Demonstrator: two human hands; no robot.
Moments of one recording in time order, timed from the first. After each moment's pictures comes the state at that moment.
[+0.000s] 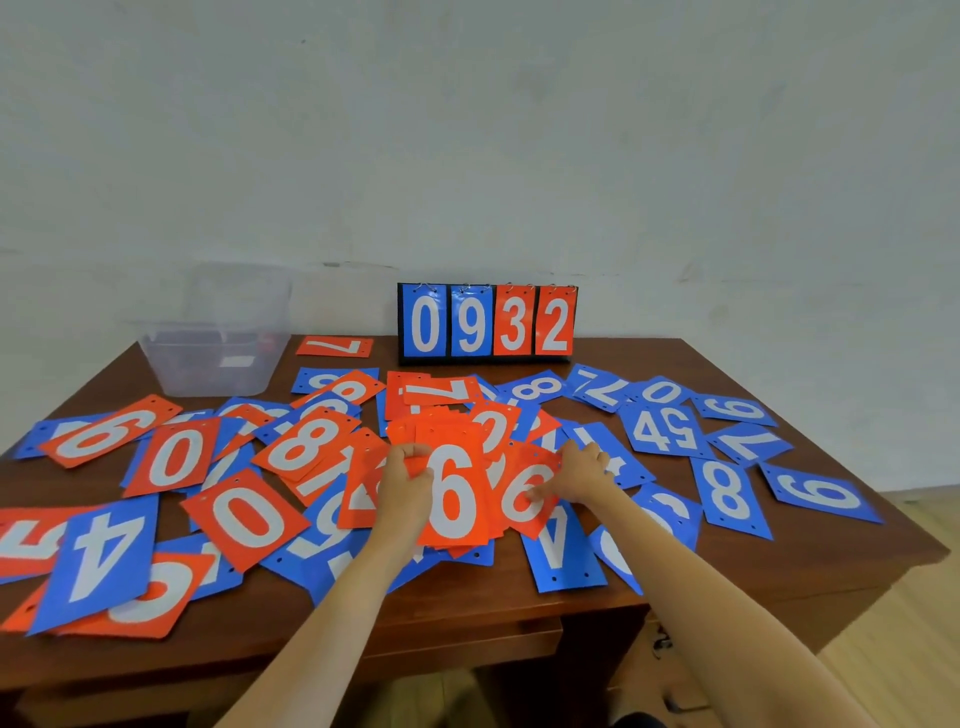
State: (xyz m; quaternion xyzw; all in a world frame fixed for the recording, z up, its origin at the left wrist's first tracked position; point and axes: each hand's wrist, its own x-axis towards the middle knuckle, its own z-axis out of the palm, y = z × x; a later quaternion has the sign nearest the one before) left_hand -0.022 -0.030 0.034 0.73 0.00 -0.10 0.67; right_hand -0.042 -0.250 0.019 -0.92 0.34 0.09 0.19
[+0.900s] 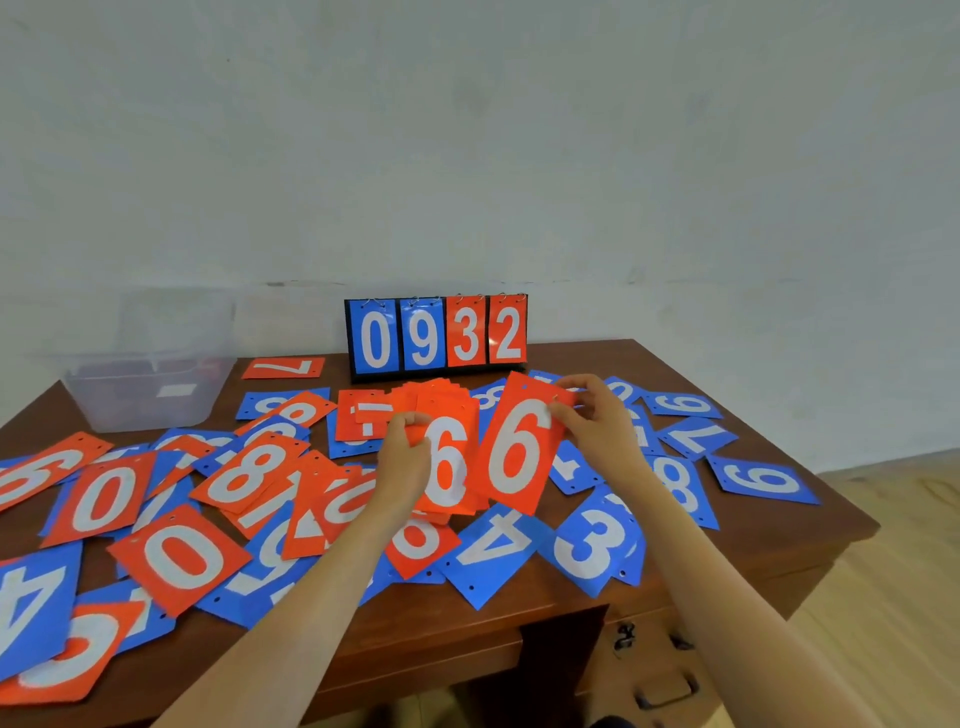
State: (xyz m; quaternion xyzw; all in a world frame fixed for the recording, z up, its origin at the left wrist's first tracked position) left_hand -0.006 -0.089 0.064 0.75 -0.11 -0.07 0.65; right_hand -0.104 -0.279 0.097 -0.79 0.16 -0.29 0.51
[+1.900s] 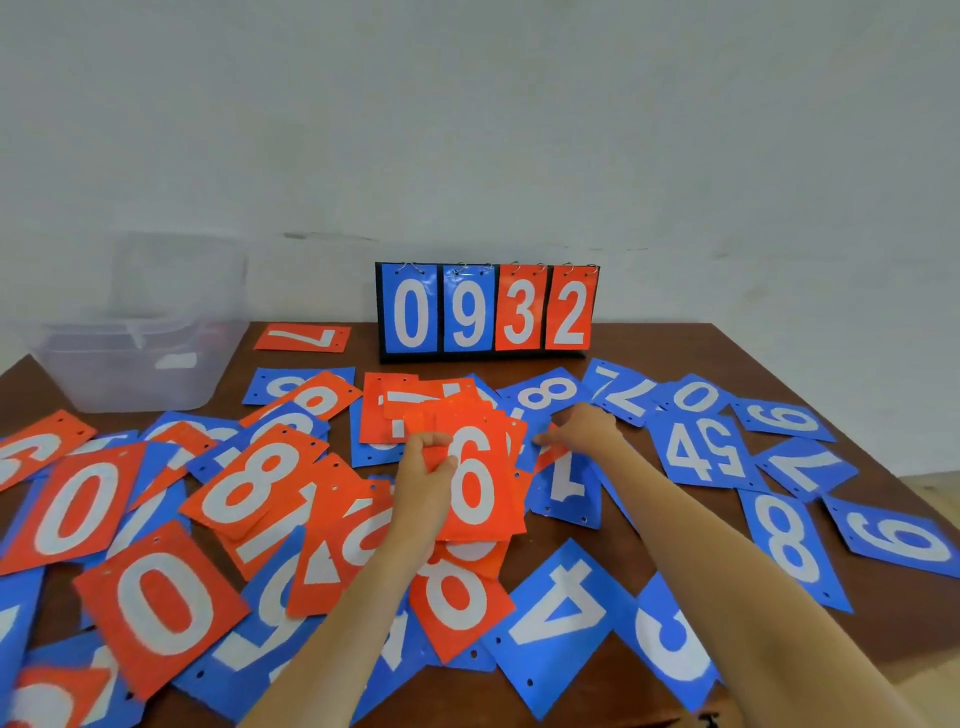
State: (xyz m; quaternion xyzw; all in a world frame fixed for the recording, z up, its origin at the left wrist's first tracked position) left_hand 0.074 -0.100 0.006 0.72 -0.01 -0.13 0.68; right_hand 0.108 -0.351 -0.013 -0.92 0.34 0.13 0.16
